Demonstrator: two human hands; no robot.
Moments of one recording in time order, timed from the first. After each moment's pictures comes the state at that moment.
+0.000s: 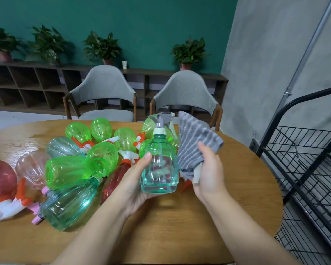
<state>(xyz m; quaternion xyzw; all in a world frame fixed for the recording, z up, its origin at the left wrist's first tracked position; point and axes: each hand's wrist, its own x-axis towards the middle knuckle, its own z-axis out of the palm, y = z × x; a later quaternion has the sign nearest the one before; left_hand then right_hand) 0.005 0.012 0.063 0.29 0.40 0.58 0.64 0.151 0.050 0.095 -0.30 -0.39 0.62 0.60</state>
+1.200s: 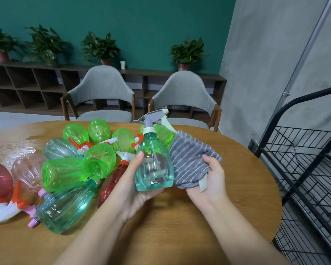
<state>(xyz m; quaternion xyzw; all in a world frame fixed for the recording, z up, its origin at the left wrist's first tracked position) 0.005 0.013 0.058 0.23 0.39 0.64 0.62 0.157 0.058 0.078 -0.26 -0.21 0.74 0.58</state>
